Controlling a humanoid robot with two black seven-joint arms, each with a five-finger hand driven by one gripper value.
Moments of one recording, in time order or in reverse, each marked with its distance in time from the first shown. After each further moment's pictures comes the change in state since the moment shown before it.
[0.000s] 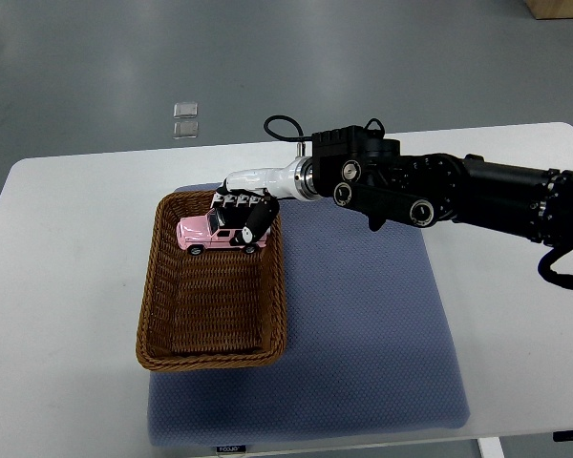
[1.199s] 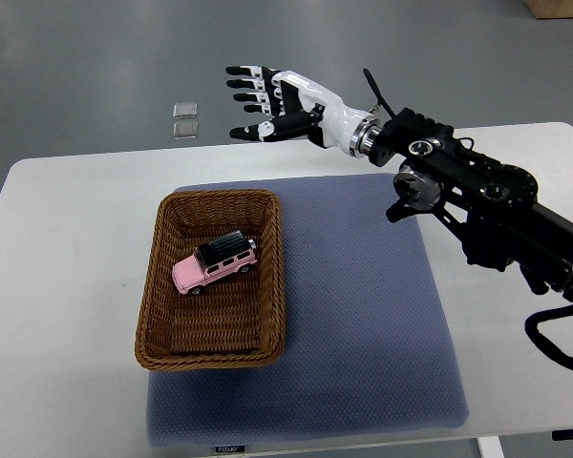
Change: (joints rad) left arm -0.003 0.000 0.000 0.000 0.000 0.000 0.000; right arm -0.404 -0.062 0.858 0.000 0.182 -0.002 0.185
